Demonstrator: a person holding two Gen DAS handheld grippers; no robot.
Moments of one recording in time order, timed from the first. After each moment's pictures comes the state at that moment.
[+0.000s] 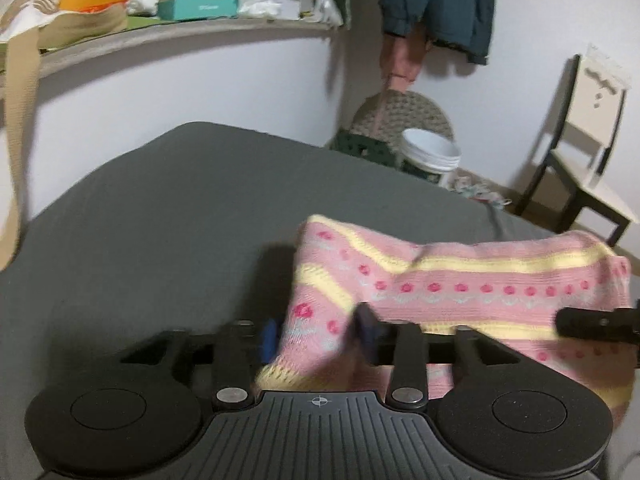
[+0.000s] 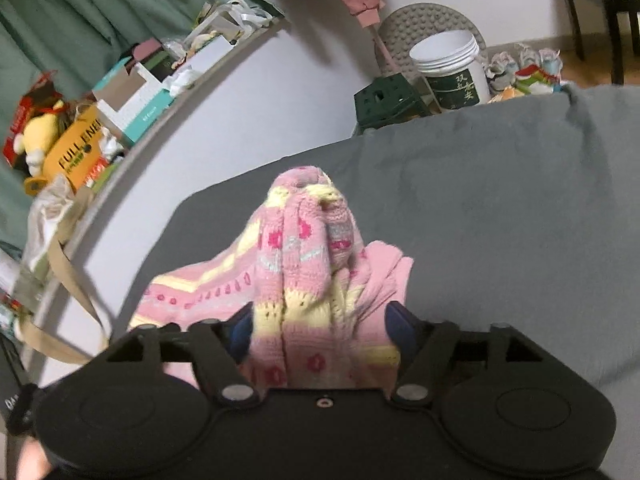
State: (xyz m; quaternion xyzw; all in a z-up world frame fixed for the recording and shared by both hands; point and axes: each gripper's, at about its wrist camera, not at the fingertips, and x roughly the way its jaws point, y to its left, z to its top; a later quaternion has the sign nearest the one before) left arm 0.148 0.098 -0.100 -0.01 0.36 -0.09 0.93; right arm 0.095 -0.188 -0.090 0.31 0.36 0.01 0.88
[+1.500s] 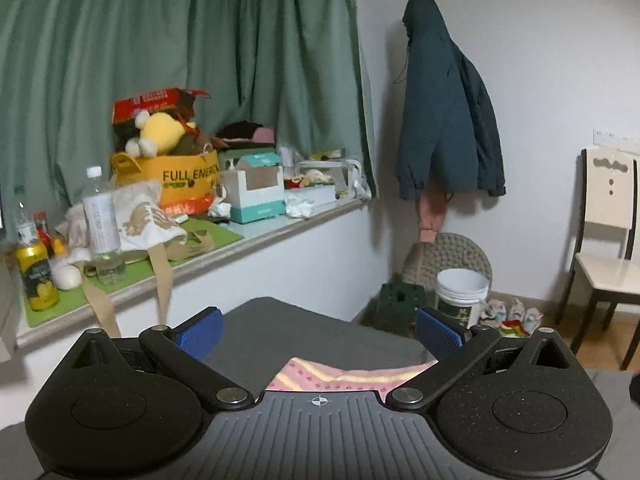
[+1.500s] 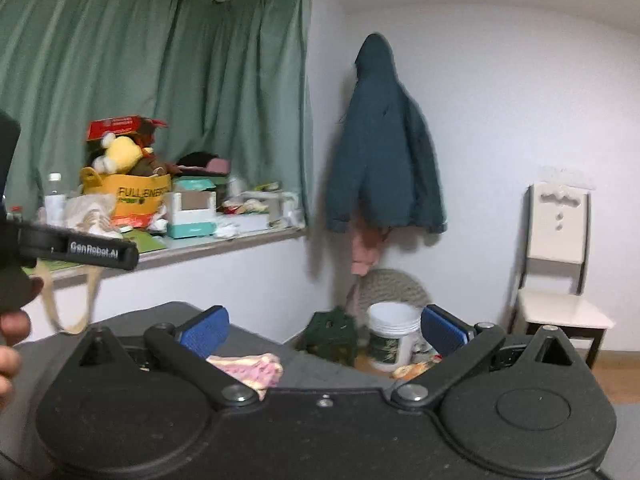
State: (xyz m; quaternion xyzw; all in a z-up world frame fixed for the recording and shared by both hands) left arm -0.079 0.005 0.081 0.04 0.16 0.03 0.99; right arm -0.143 -0.188 0.080 0.01 0.10 -0.06 0.99
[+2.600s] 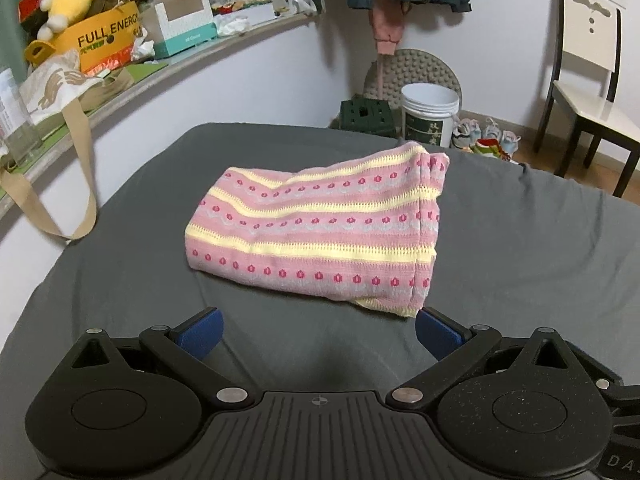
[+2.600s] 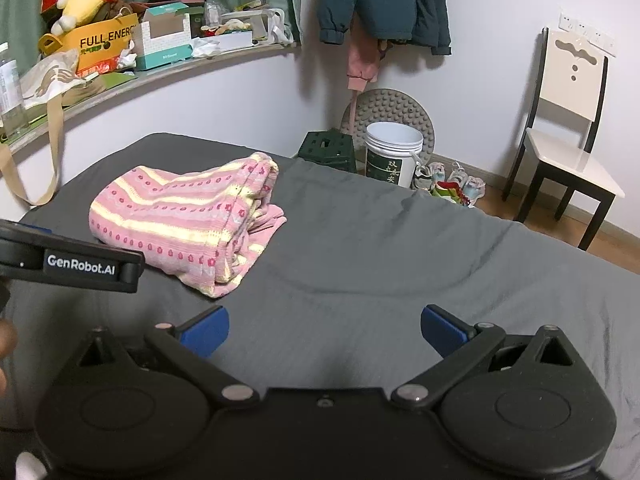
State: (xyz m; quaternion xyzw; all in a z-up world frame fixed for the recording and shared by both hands) left arm -0.031 -0.030 -0.016 0.09 0.41 -0.04 0.91; right arm -0.092 -0.174 -0.008 0.03 0.36 -0.08 0.93
